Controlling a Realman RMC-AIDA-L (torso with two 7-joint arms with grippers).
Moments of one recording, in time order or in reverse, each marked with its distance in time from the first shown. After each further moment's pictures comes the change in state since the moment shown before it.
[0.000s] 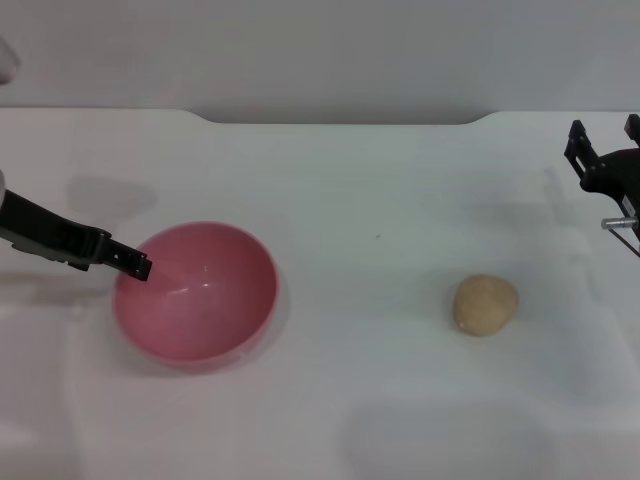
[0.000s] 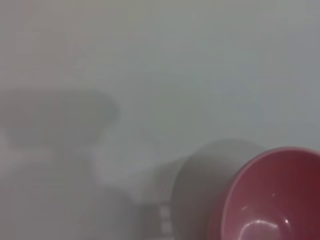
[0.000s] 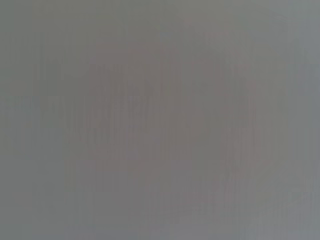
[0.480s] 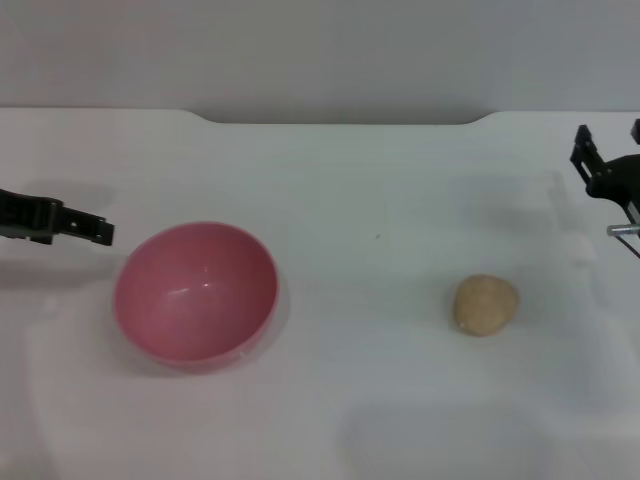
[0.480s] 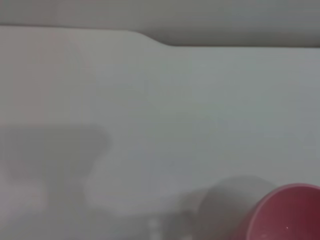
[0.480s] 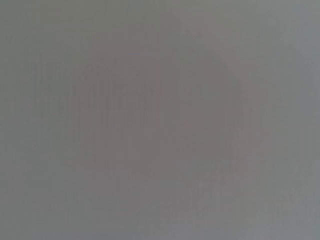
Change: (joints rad) left arm 0.074 0.015 -0.086 0.098 -0.072 0.003 -0.009; right arm -0.007 0.000 -0.011 -0.005 0.000 -0.007 -0.001
